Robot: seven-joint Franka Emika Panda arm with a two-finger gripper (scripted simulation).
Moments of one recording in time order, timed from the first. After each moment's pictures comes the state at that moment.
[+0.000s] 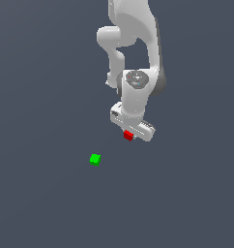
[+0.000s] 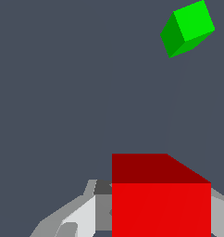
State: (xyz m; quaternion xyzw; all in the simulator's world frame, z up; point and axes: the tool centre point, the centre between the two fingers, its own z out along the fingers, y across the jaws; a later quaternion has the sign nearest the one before) arm -0.027 0.059 0.118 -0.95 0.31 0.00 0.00
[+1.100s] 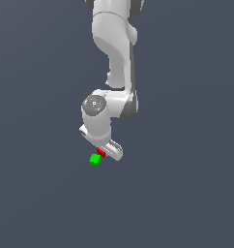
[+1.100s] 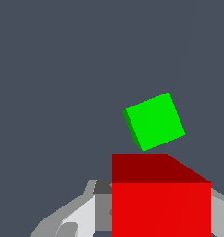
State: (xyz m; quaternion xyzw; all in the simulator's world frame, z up) arm 0.035 -0.065 0.075 -0.95 0.31 0.00 0.00
